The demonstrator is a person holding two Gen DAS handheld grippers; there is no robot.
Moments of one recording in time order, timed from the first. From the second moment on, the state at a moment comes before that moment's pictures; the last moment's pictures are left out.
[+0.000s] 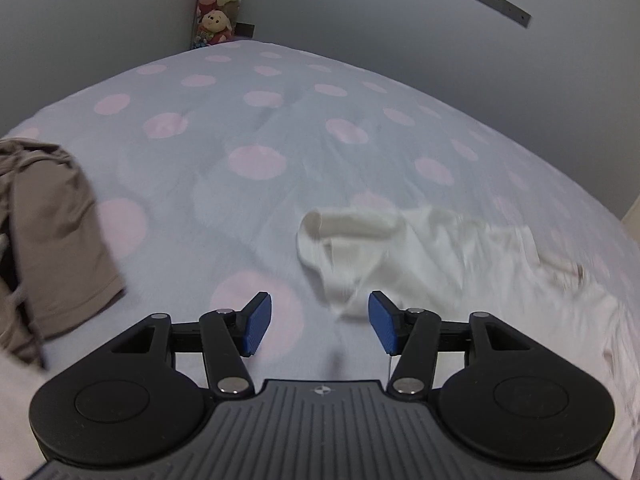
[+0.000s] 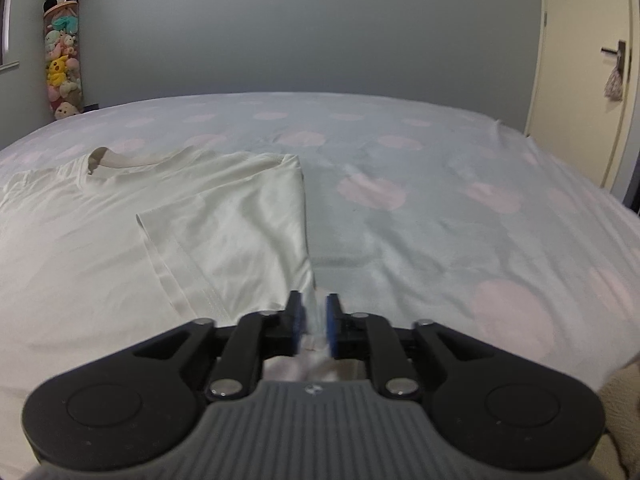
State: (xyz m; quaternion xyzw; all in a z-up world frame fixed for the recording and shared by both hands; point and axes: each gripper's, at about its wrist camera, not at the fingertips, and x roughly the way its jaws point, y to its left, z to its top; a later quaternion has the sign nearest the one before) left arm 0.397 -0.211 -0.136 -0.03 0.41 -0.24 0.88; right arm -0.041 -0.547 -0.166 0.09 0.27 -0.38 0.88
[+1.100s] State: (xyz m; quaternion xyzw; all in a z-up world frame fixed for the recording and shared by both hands) left arm 0.383 -0.400 -0.082 0.12 0.40 -0.37 0.83; right arm -0.083 -0.570 -0.148 0.20 0.21 -0.35 0.89
